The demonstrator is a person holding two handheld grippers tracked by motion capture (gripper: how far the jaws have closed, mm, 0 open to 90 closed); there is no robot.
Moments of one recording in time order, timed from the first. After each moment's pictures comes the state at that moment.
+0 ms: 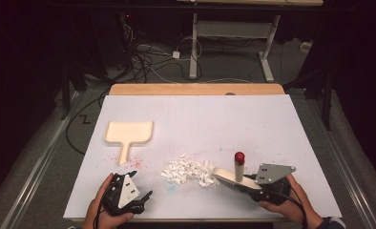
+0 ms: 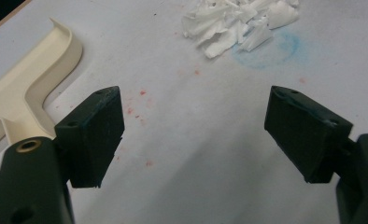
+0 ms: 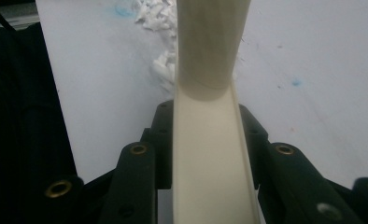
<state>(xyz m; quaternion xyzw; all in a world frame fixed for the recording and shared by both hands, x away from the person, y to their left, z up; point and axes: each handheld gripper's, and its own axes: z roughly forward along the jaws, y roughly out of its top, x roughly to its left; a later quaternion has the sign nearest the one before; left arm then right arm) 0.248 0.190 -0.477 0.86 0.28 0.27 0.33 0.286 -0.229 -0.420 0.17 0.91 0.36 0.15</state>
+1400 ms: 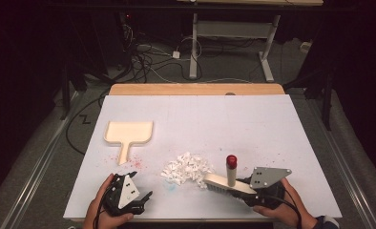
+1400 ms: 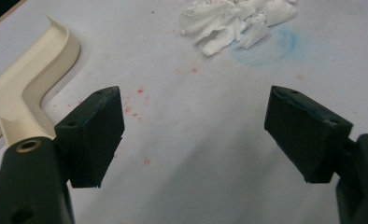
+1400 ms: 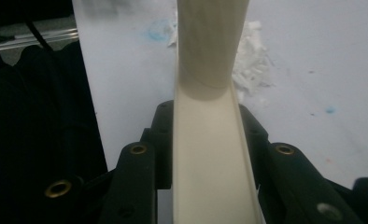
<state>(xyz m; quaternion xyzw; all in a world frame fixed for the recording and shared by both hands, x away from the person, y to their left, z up) 0.248 0.189 -0.478 0.86 0.28 0.27 0.32 0.275 -0.214 -0.417 0.14 0.90 0.39 0.12</state>
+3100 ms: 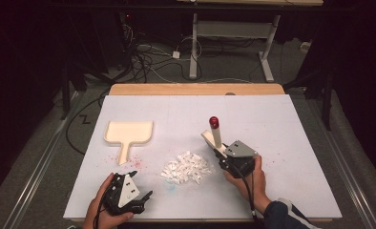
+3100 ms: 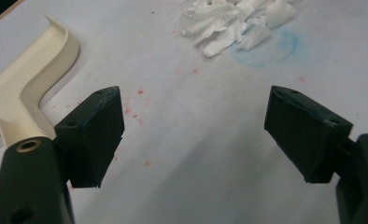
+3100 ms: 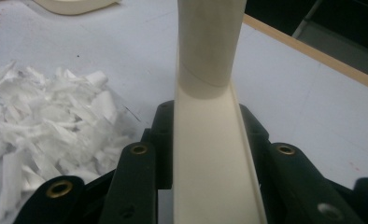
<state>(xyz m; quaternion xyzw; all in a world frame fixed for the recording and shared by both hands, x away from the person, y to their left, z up) 0.249 0.190 -0.478 0.86 0.28 0.27 0.32 0.343 -0.154 -0.447 0.34 0.80 0.38 0.31</state>
